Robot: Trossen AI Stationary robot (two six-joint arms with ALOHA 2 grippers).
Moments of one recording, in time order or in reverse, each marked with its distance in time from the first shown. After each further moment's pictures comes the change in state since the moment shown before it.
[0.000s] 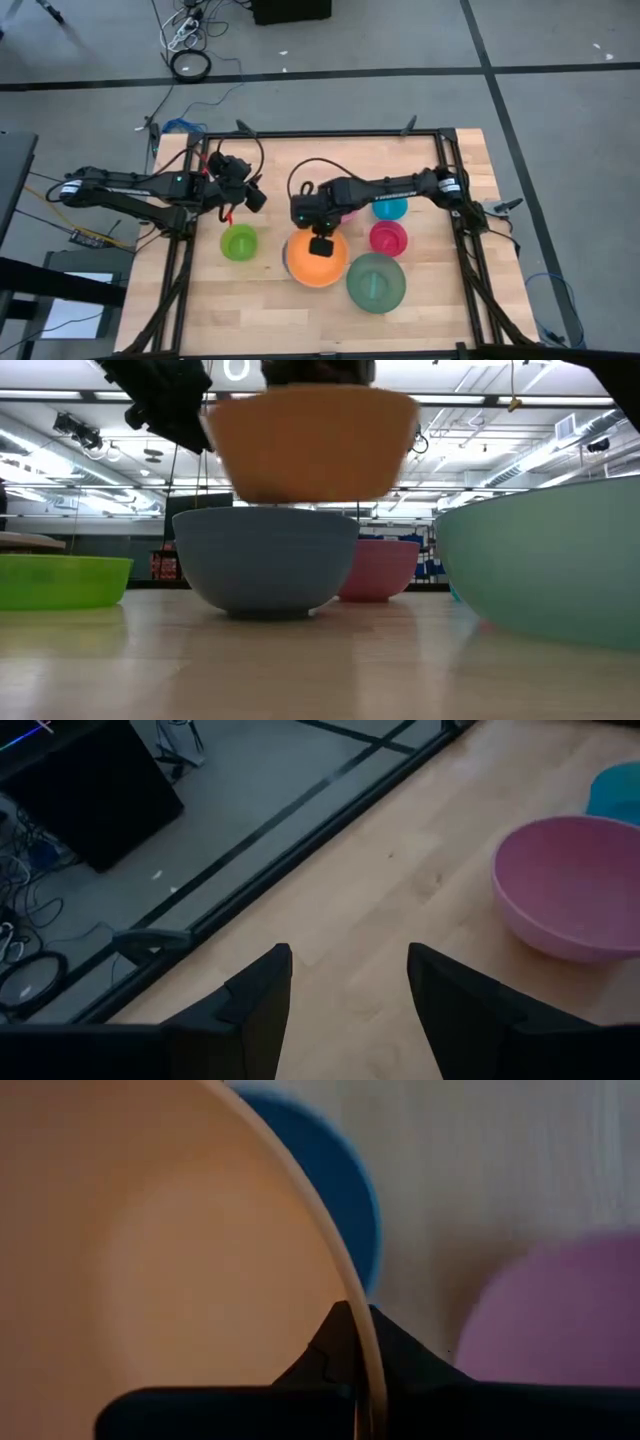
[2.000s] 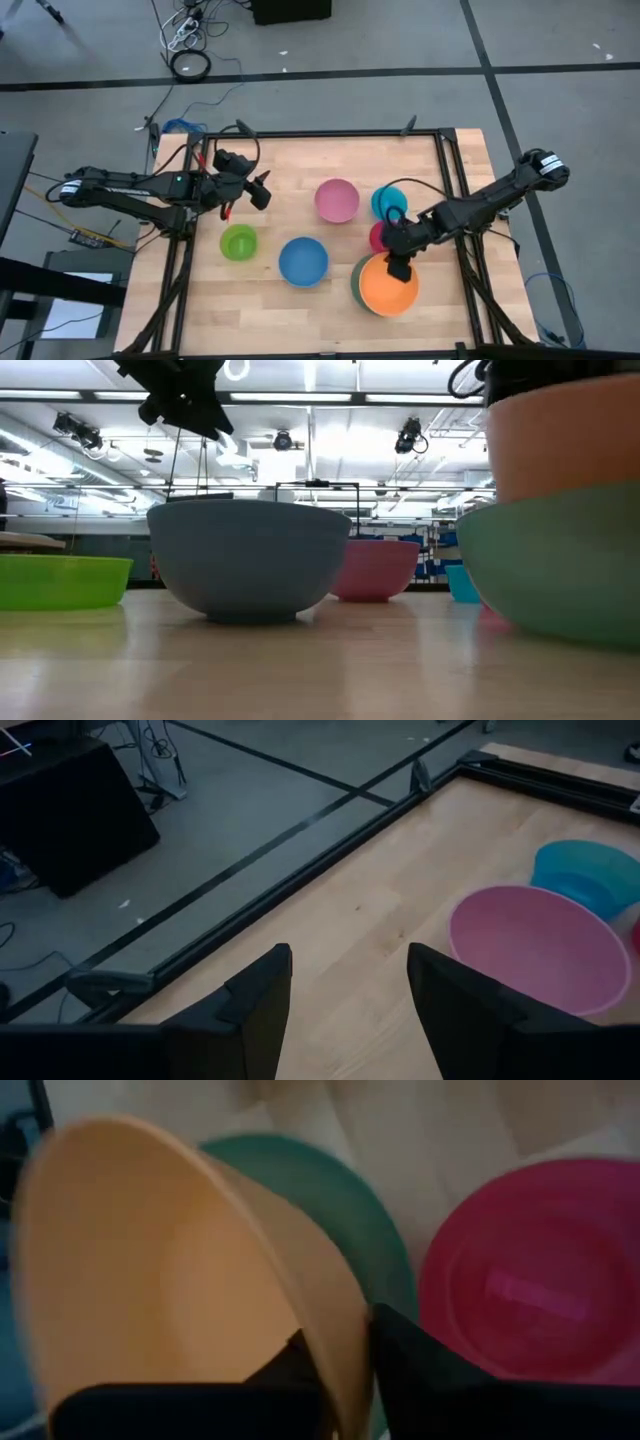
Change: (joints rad) left arm 0.000 0.000 0.000 0.184 0.005 0.049; right arm 0.304 -0.881 -1.242 0.632 0.020 0.531
